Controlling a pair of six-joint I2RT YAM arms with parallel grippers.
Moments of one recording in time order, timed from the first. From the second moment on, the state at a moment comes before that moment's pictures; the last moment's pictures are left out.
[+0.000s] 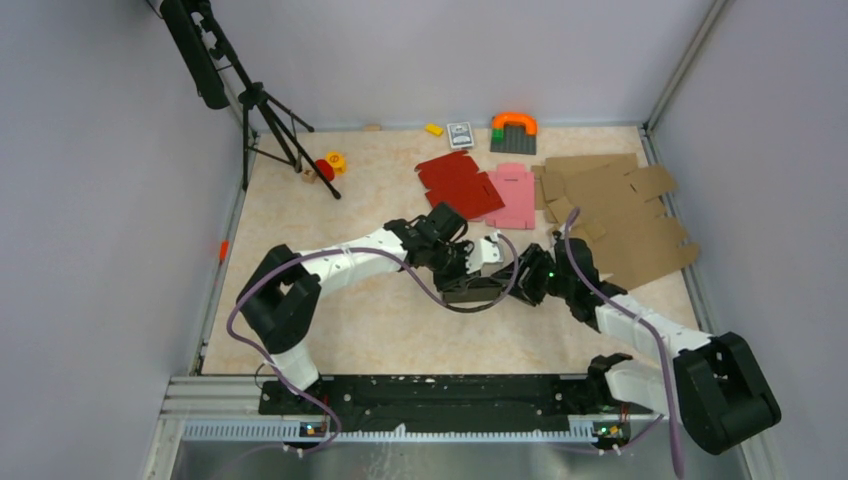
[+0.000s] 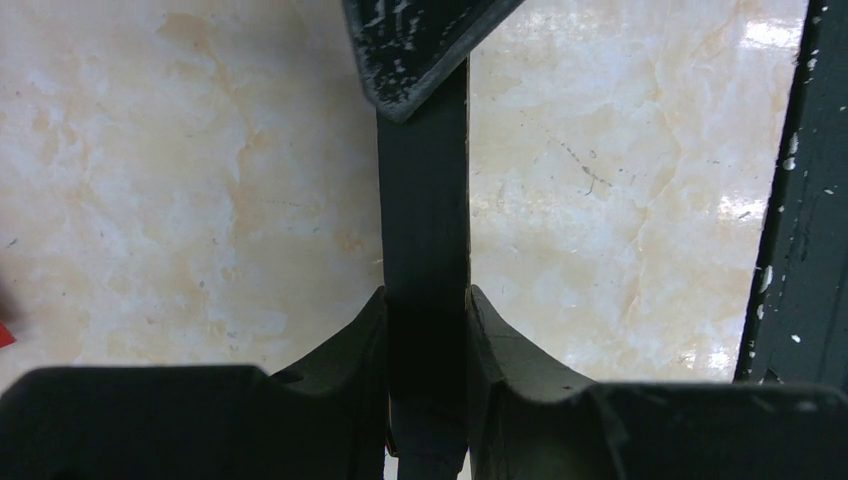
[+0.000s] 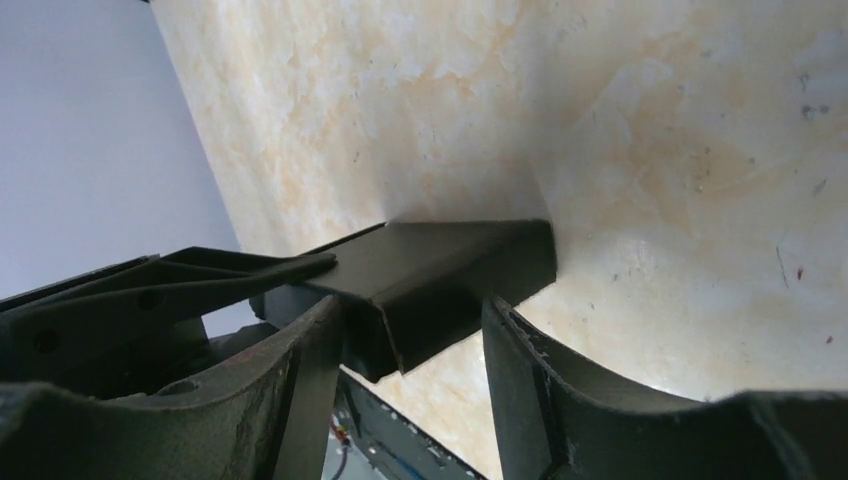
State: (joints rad) left arm -0.84 1.73 1.20 -0.49 0.44 0.53; right arm 0.40 1.10 0.35 0.11 -0.34 1.12
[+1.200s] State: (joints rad) left arm -0.72 1.71 1.24 -0.76 0.64 0.92; right arm 0.71 0.91 0.40 0.10 -0.38 -0.11
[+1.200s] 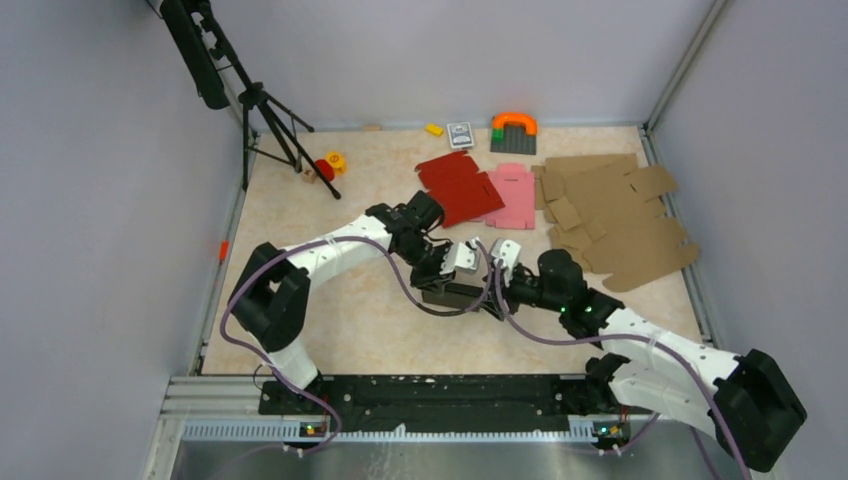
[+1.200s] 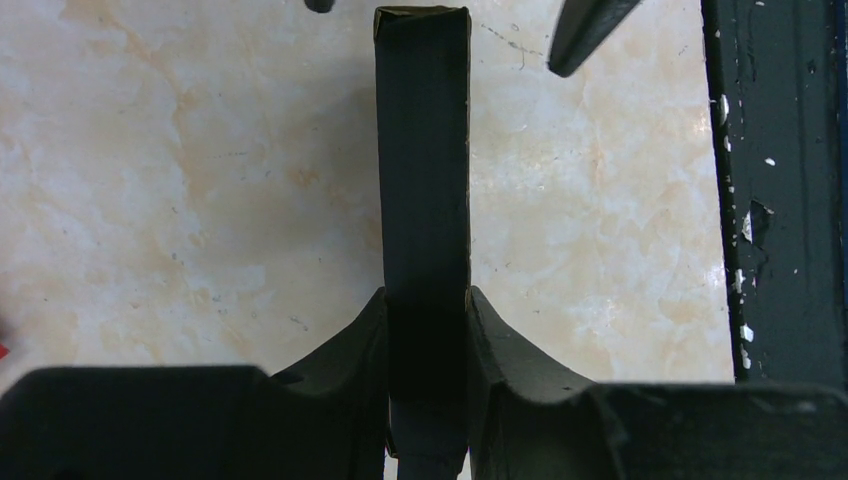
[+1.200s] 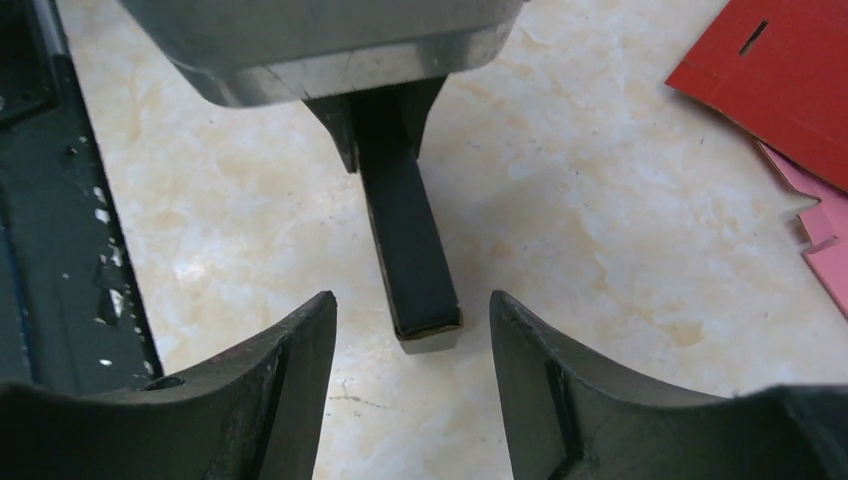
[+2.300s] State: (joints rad) left arm -0.72 1.71 1.24 -0.81 0.68 0.99; right arm 0.72 1.34 0.15 1.03 -0.54 -0.02
